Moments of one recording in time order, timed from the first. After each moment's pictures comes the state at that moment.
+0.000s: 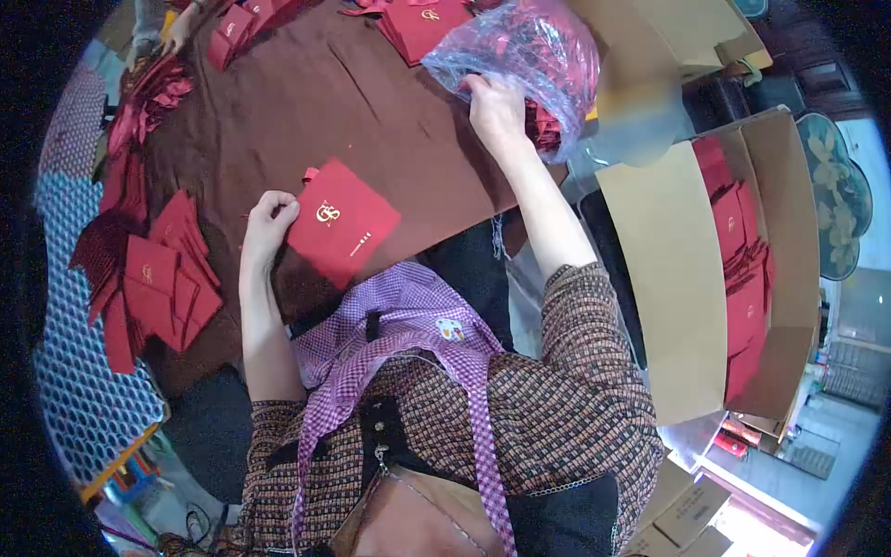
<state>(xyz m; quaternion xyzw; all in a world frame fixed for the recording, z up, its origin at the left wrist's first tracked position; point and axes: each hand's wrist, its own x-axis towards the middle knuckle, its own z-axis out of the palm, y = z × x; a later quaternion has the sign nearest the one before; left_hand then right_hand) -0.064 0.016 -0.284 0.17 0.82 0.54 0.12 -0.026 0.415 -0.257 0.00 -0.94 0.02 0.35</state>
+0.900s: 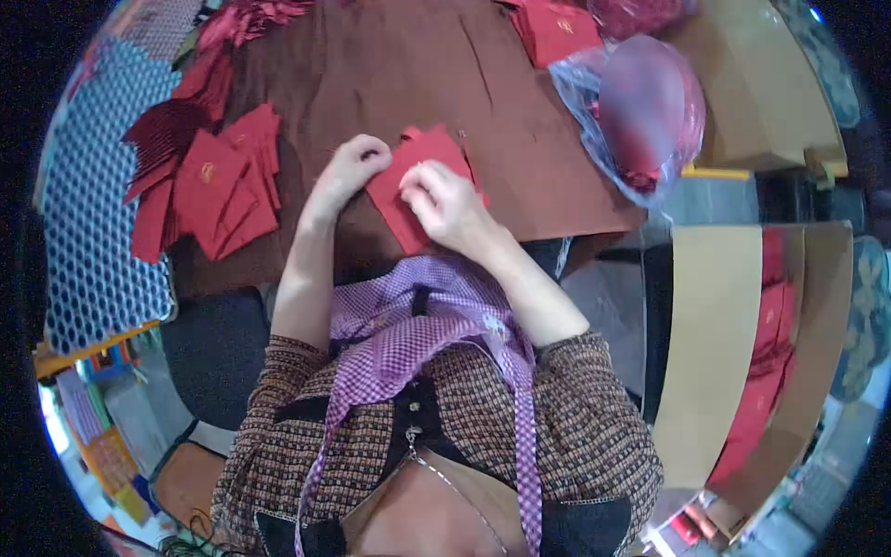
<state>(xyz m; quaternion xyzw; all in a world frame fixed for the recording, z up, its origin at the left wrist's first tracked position) -0.069 0.010 -0.284 0.19 0.82 0.51 0.14 0.037 0.201 -0.226 0.18 -0.82 0.53 0.10</state>
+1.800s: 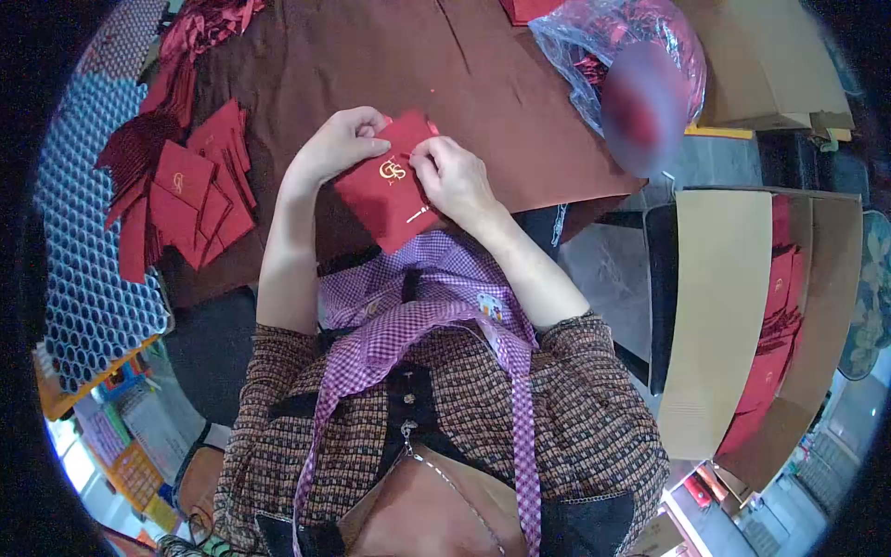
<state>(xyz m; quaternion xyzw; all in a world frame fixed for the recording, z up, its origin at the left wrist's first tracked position) -0.075 0.043 -0.249 0.23 0.83 0.42 0.27 0.037 0.220 -0.273 0.01 -0.88 0.46 0.12</state>
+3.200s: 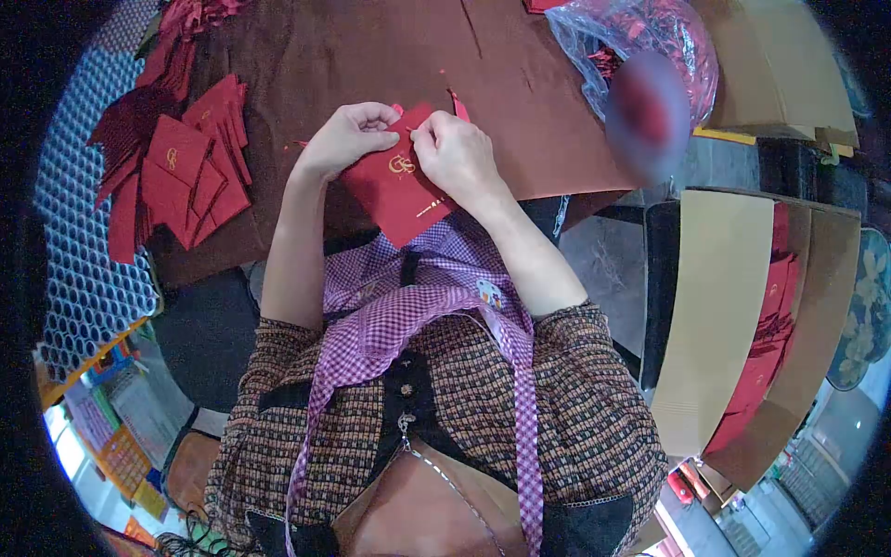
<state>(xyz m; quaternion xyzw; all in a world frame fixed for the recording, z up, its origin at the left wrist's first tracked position) -0.054 0.038 -0.266 0.14 0.70 0.61 0.34 0.026 0.213 -0.254 -0.05 -0.92 0.39 0.05</state>
